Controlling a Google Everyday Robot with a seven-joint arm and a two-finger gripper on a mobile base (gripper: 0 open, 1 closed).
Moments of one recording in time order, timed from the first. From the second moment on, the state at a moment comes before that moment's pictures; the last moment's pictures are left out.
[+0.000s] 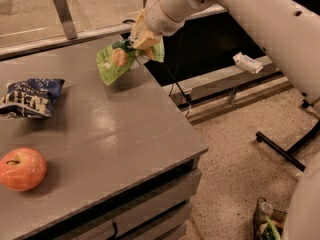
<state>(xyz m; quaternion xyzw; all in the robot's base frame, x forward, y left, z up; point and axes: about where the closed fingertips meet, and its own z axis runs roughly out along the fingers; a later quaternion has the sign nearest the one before) 0.694 0.049 0.951 -0.76 0.51 -0.02 0.40</state>
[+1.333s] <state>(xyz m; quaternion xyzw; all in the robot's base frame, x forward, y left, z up) 0.654 0.142 0.949 -0.78 0.44 0.11 0.42</state>
